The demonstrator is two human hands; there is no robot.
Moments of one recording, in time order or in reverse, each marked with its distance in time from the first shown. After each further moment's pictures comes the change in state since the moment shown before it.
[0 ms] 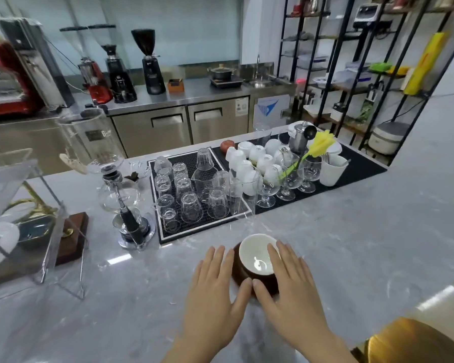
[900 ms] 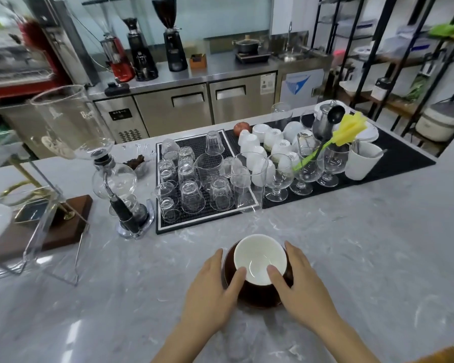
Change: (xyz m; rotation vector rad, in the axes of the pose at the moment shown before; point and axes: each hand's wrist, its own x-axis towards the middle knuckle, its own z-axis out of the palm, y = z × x) left_hand 0.042 0.004 0.043 -0.206 -0.092 -0.348; right_hand 0.056 0.072 0.015 0.288 -0.240 0.201
